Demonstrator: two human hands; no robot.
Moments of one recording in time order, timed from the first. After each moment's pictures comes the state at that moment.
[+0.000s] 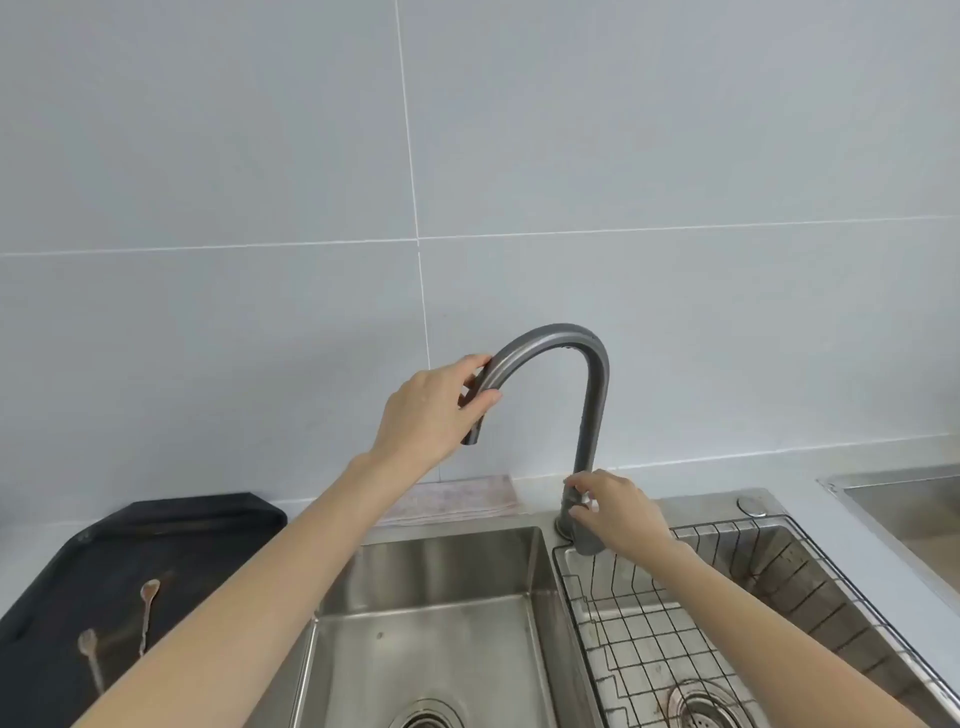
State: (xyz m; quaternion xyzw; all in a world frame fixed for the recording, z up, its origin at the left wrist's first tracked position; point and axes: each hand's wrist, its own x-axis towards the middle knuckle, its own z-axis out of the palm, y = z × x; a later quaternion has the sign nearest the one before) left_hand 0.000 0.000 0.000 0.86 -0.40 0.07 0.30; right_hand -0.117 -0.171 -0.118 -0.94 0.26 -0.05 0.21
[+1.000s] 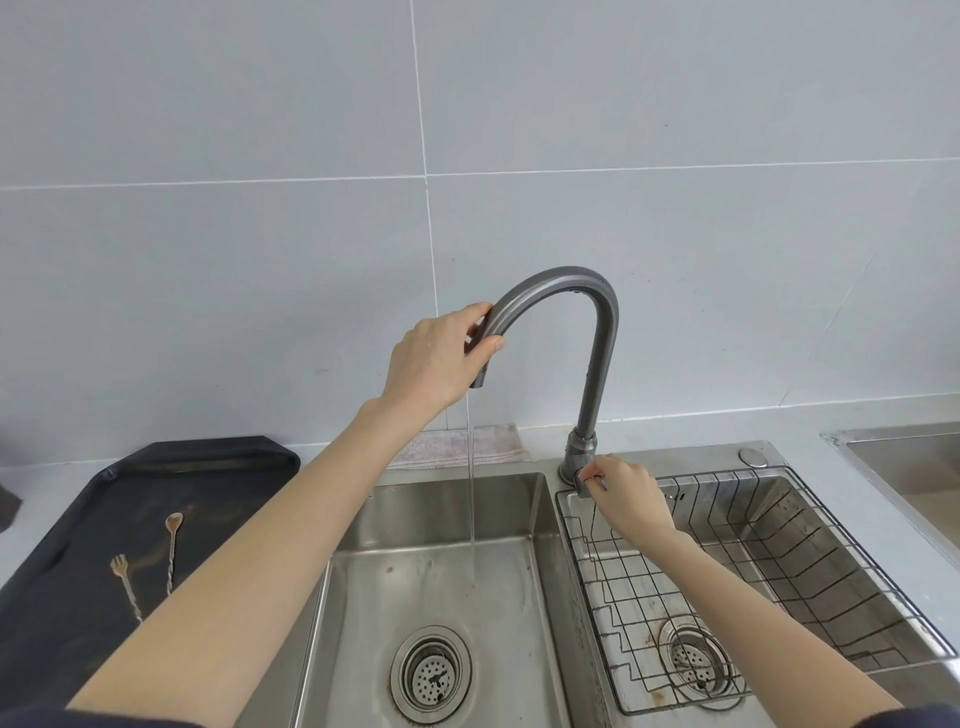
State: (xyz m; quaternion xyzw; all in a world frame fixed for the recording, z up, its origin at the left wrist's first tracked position) left_hand -0.003 0.001 -0.007 0.87 -0.38 0.09 0.30; right_hand -0.140 -0.156 -0.149 -0.92 0.31 -0.09 0.23
